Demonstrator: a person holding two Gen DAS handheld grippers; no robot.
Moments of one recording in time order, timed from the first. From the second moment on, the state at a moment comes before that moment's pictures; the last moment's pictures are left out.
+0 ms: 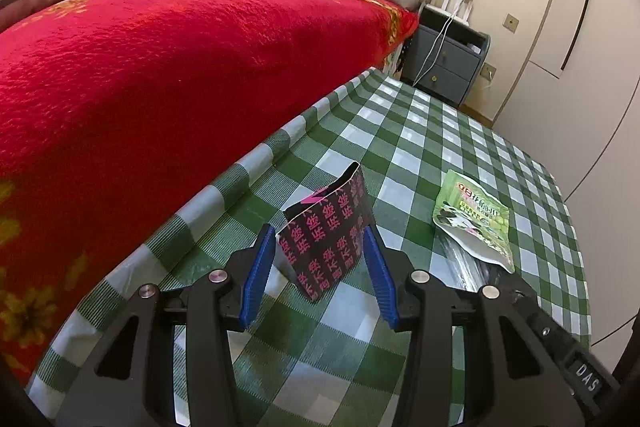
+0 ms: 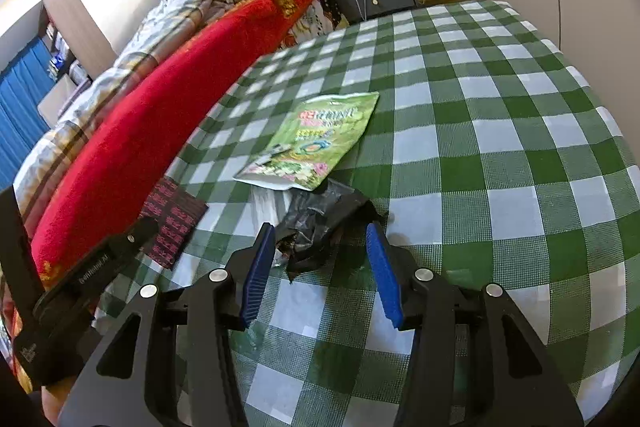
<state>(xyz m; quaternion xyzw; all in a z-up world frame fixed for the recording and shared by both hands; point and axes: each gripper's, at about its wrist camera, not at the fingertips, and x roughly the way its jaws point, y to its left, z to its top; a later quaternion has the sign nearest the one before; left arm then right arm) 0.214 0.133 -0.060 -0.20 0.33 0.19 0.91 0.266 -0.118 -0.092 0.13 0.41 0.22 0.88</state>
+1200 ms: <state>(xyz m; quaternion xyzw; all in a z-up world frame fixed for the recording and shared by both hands) 0.165 0.078 -0.006 -0.16 0.31 0.06 0.93 0.171 -0.181 -0.007 0.05 0.36 0.19 0.91</state>
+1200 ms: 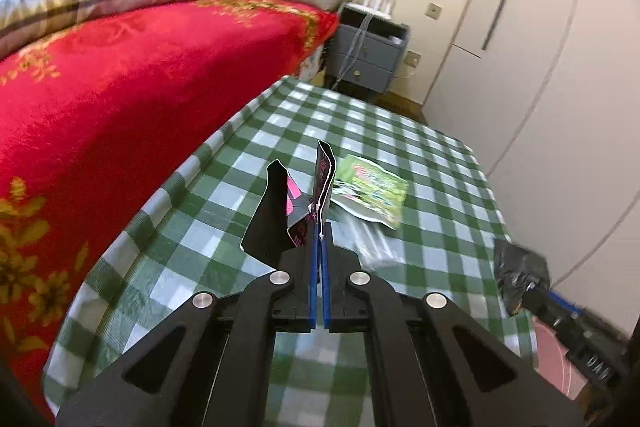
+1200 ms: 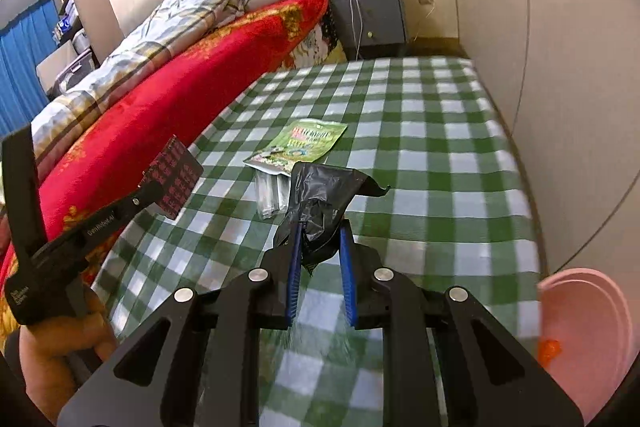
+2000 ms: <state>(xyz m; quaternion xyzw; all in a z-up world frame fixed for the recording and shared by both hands) 0.087 0.004 0.022 -0.09 0.29 -0.05 0.95 0.066 -0.259 0.072 0.01 0.31 0.16 0.94</state>
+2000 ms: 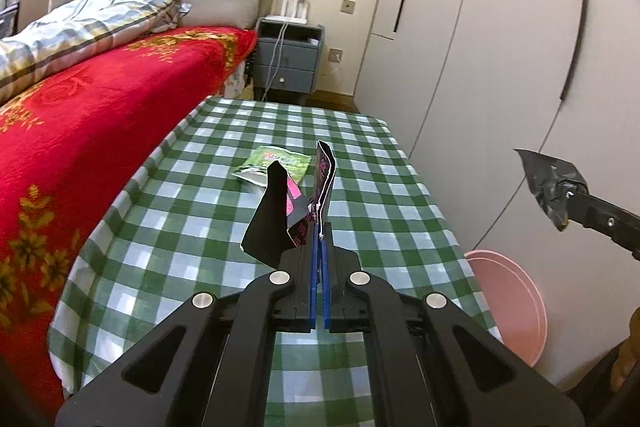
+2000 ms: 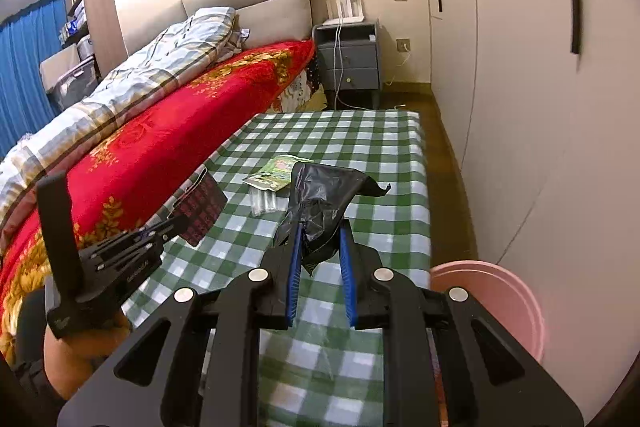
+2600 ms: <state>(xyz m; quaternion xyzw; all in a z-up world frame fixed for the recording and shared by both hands) 0.088 -0.030 0.019 -0.07 0.29 -0.08 0.95 0.058 -0.326 0.057 0.04 0.30 0.07 0.95</state>
